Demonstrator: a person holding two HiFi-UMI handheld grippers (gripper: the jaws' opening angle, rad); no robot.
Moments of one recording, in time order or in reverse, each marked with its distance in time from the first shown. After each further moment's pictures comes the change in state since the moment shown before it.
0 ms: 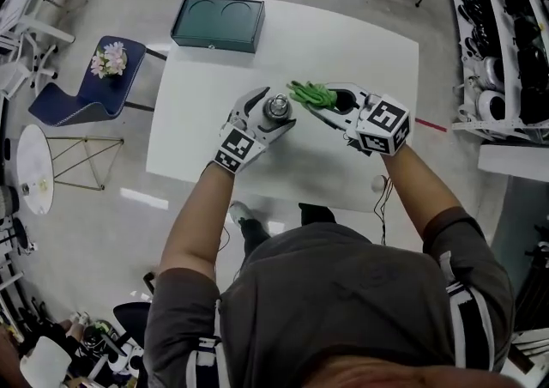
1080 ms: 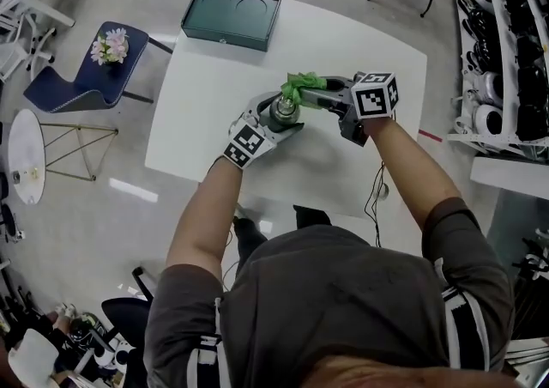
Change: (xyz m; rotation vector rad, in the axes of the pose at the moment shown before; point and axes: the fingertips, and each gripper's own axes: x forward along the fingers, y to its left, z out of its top) left arm 0.007 0.005 -0.030 -0.058 0.012 -0.059; right arm 0.071 -0.035 -0.014 0.475 0.081 0.163
